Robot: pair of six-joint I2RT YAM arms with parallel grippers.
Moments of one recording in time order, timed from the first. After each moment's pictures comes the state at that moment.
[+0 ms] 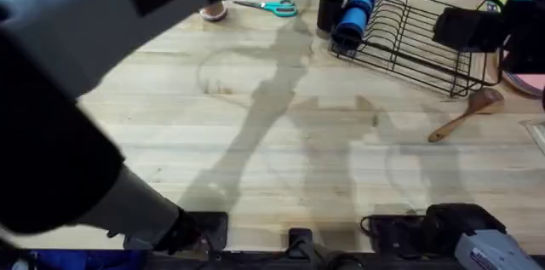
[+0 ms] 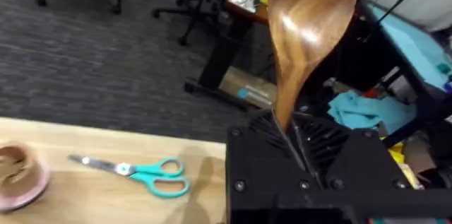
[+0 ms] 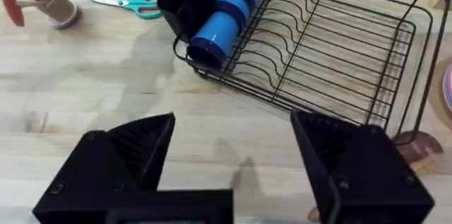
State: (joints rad) left arm -0.49 1.75 1.52 0.09 -0.29 -0.47; right arm 0.01 0.79 1.08 -0.83 -0.08 0.09
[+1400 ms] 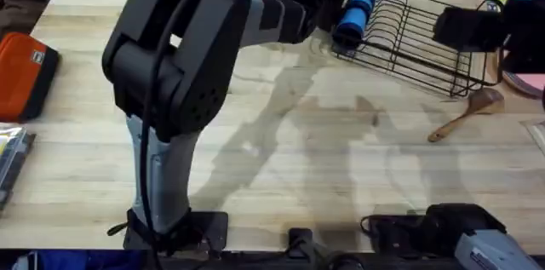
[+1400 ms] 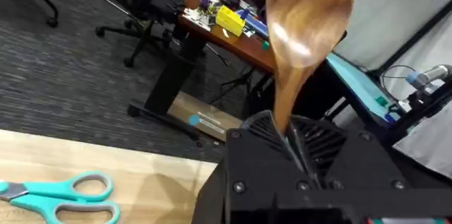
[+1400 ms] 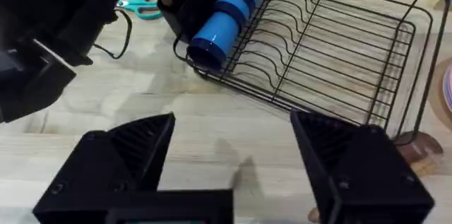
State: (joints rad) left arm -0.57 2.16 1.52 0.67 -0.30 -0.57; right arm 0.01 0.79 1.08 -0.83 -0.08 0.09
